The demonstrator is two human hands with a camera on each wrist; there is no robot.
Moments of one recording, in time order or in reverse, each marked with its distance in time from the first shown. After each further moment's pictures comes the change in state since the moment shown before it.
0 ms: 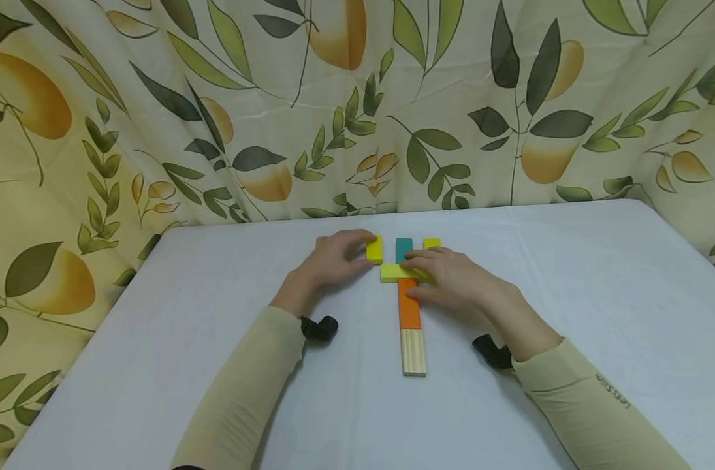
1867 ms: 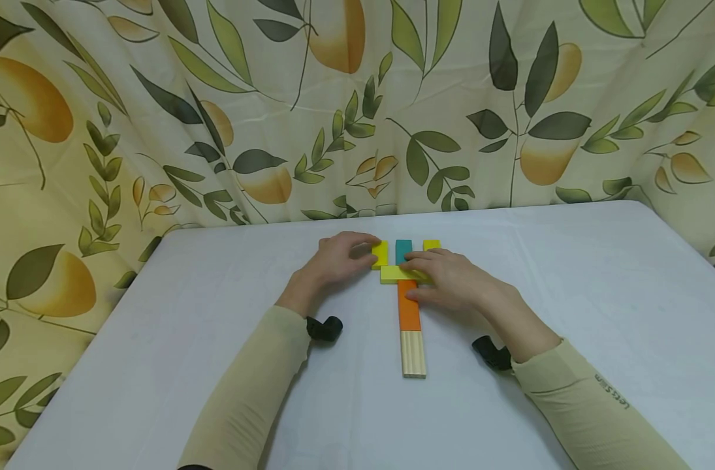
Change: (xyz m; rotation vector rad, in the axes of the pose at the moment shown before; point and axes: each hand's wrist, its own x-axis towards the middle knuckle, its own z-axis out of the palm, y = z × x) left_hand 0.007 0.007 0.003 -0.002 -0.008 -0.042; right_hand 0.000 -0.001 0.000 -0.003 0.002 0.014
